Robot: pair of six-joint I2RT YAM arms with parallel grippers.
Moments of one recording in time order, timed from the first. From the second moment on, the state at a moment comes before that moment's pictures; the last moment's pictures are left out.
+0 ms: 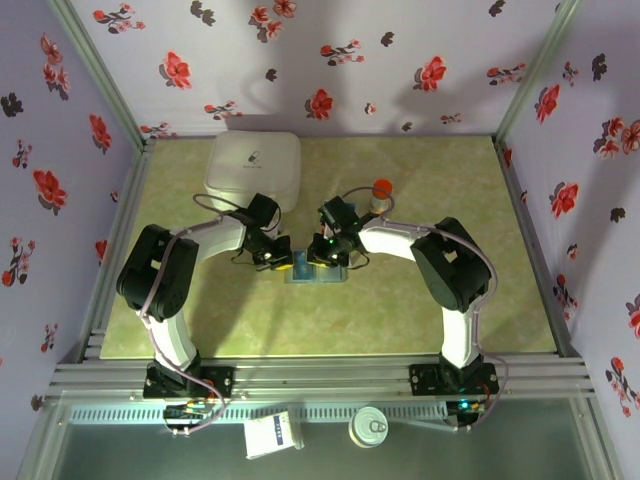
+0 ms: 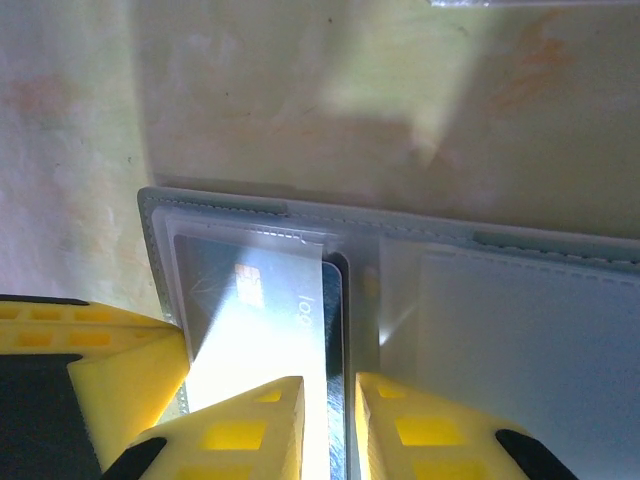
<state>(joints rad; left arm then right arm) -0.50 1.81 1.05 -0.52 0.40 -0.63 0.71 1.94 1.20 -0.34 -0.38 0.81</state>
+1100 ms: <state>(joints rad) -0.50 1.81 1.06 -0.52 0.40 -0.63 0.71 1.93 1.19 -0.33 -0.40 0.81</state>
